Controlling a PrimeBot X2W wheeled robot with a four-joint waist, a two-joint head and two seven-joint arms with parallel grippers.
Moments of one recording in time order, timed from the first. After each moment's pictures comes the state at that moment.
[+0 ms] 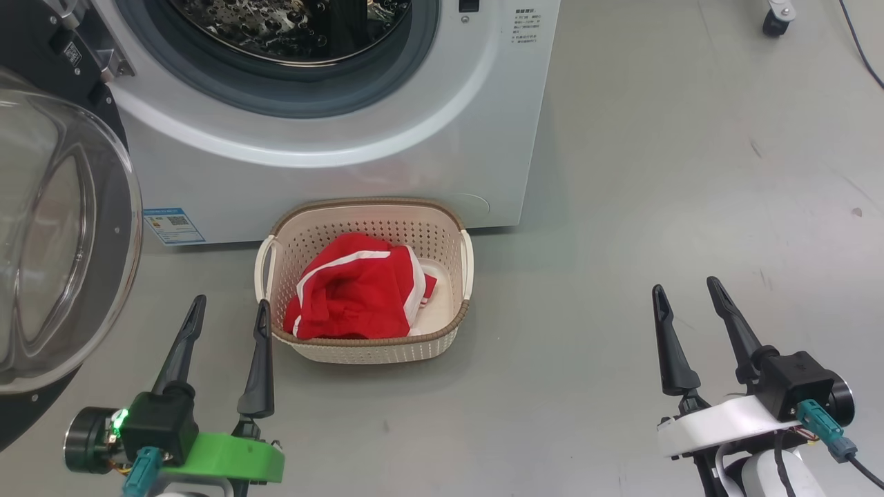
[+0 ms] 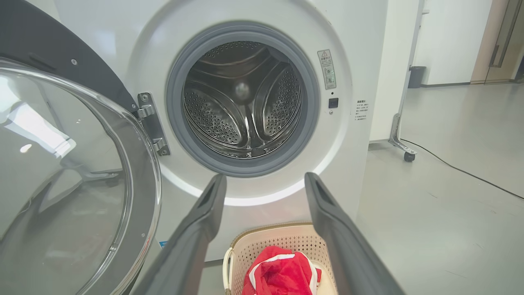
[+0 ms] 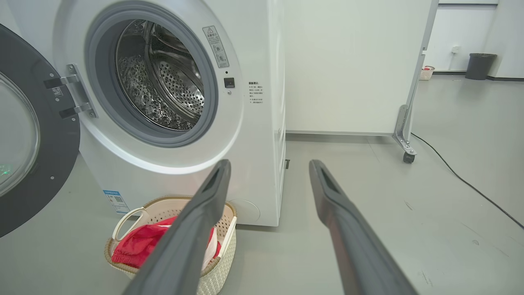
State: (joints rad) left arm 0.01 0.08 -0.17 -0.03 -0.23 0.05 -0.22; right arm 0.01 -0.06 0.13 0.07 0.22 0.03 -0.26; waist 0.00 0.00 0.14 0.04
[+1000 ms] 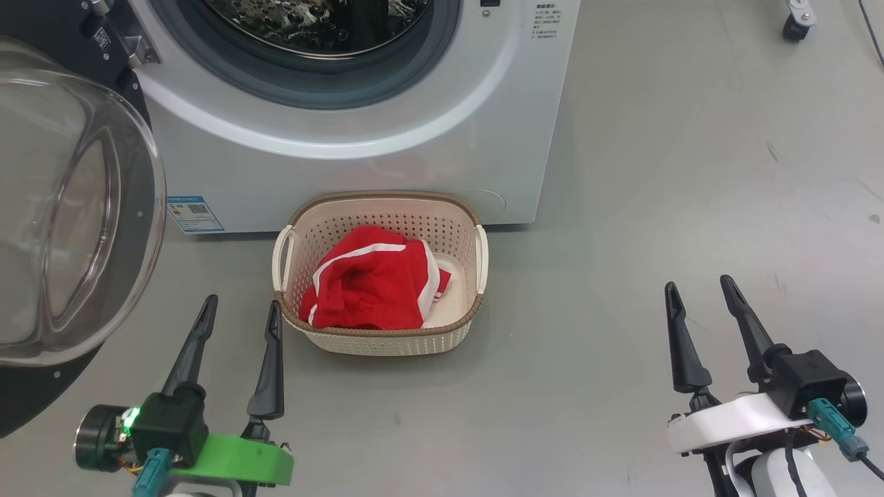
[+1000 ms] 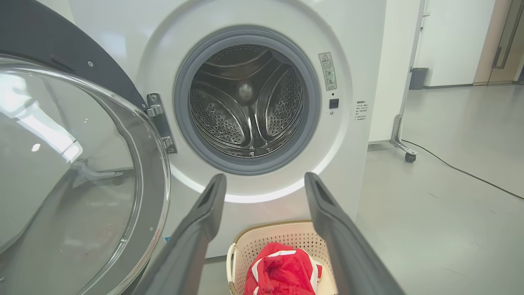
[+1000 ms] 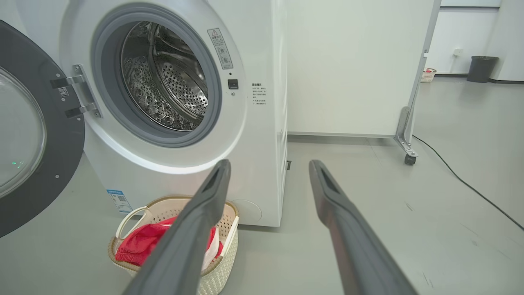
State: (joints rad) left arm 0.01 0.08 -0.19 -0.03 -0.23 0.05 -0.22; right arm 0.01 -0.06 0.11 0.07 0.22 0.03 -0.26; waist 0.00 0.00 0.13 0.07
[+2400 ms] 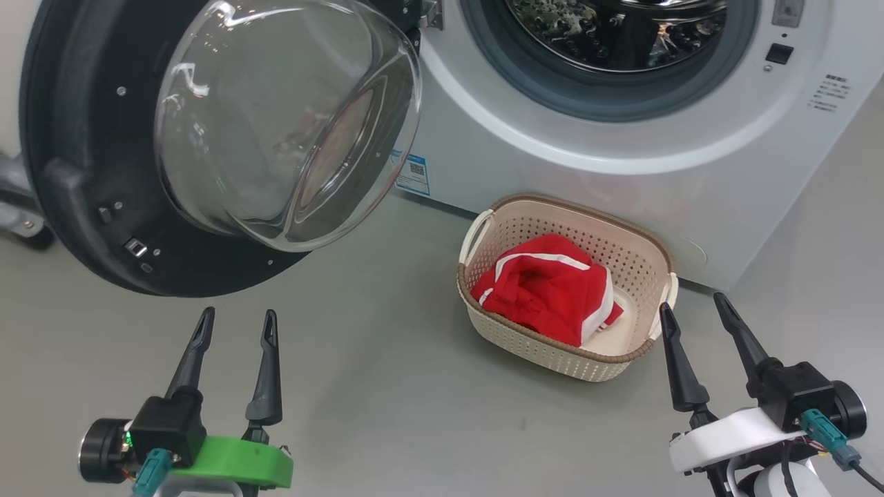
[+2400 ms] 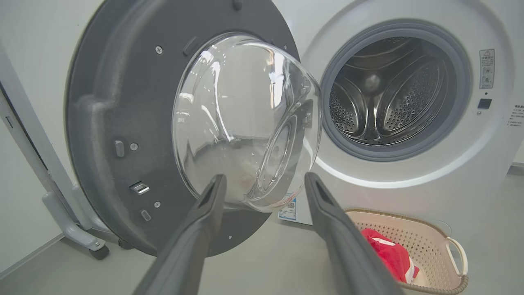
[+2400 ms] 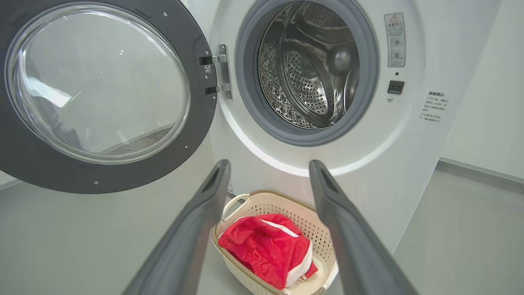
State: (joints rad) left arm 0.01 0.06 -0.19 0.02 -0.26 0.07 -0.23; right arm 0.05 -0.09 0.12 0.07 0.20 0.04 -0.24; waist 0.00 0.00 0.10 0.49
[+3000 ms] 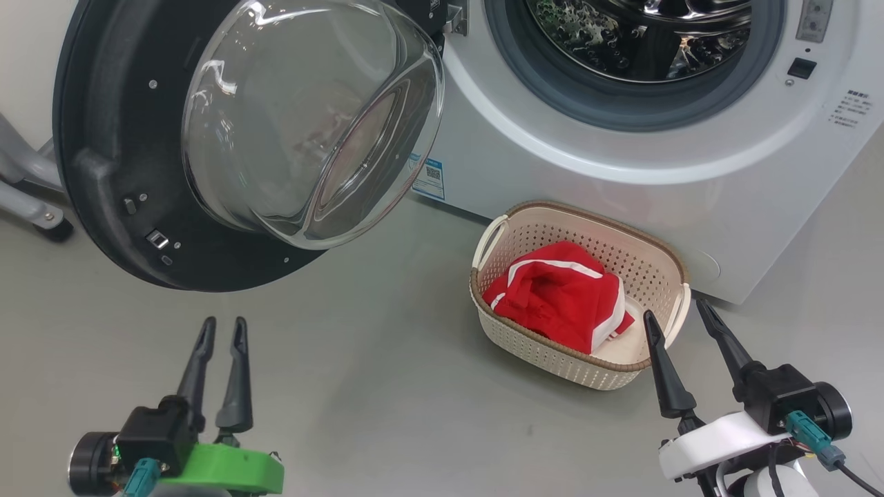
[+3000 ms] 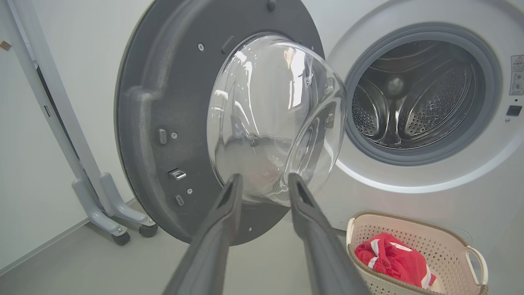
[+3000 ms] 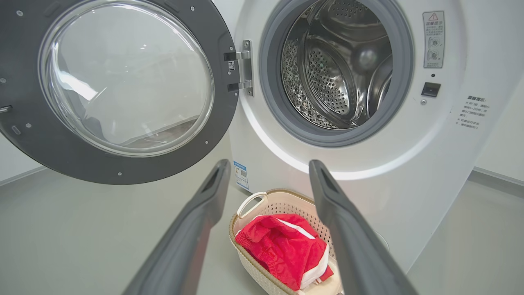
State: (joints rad) left arm 0.03 0.06 -0.16 0.02 -0.27 0.07 -0.24; right arm 0.05 -0.09 0.16 0.08 0.19 0.05 -0.23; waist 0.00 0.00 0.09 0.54
